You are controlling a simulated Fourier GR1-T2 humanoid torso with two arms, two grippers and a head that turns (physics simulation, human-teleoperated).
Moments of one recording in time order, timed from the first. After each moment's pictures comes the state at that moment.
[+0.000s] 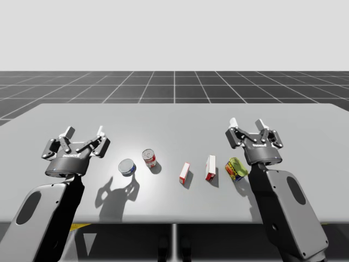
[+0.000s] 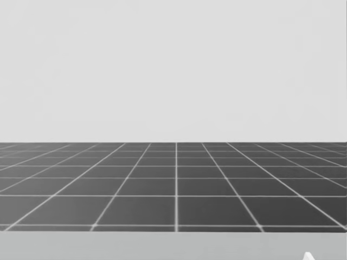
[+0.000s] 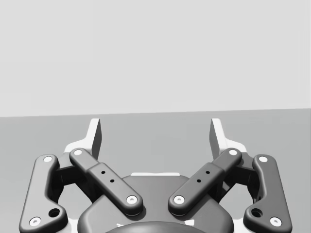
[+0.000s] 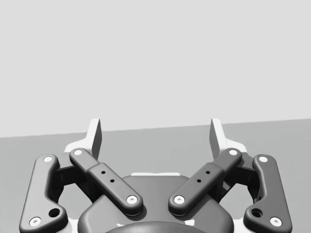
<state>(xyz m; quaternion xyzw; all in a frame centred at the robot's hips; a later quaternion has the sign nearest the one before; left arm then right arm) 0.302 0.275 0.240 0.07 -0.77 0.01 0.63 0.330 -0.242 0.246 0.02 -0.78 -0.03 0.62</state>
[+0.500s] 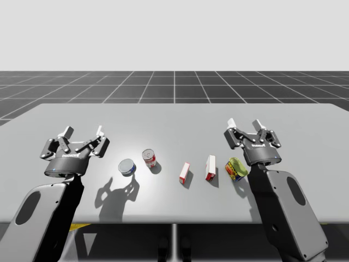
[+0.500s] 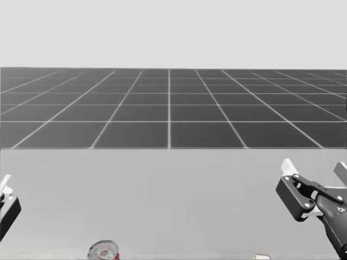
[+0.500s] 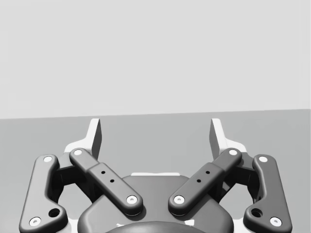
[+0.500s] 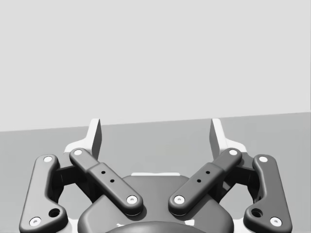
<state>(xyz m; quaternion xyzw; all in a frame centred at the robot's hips) 0.301 0.276 0.240 0.08 -0.77 0.01 0.63 0.328 -0.239 0.248 0.04 -0.77 -0.02 0.63</state>
